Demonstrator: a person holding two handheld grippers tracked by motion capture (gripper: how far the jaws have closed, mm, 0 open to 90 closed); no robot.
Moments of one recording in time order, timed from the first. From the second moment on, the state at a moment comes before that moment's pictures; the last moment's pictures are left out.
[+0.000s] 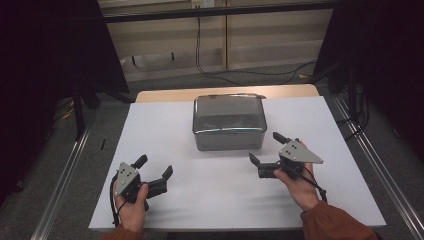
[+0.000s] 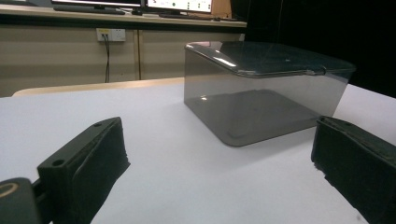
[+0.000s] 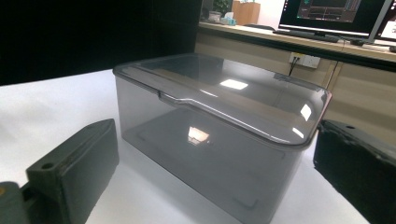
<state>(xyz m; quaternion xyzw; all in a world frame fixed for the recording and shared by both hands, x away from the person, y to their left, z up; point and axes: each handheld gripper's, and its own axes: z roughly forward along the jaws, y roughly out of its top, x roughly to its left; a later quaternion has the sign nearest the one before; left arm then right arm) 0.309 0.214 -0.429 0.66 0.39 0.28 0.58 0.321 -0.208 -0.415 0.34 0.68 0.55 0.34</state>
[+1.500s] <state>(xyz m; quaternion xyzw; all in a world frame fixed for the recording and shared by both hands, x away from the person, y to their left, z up) 0.316 0.210 -0.430 0.67 0.39 0.28 0.57 0.364 -0.149 -0.404 0.16 0.76 0.41 0.47</state>
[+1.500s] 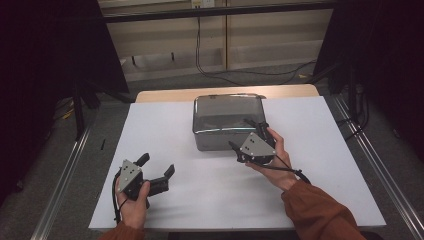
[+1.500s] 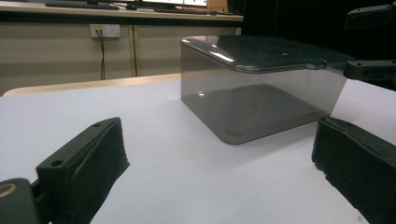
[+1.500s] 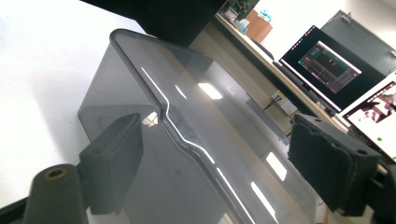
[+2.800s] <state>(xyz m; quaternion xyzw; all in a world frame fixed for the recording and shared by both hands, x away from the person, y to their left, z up) 0.321 0.208 -0.431 0.68 0.39 0.28 0.56 0.360 -0.115 -0.433 -0.05 0.78 0.16 0.60</state>
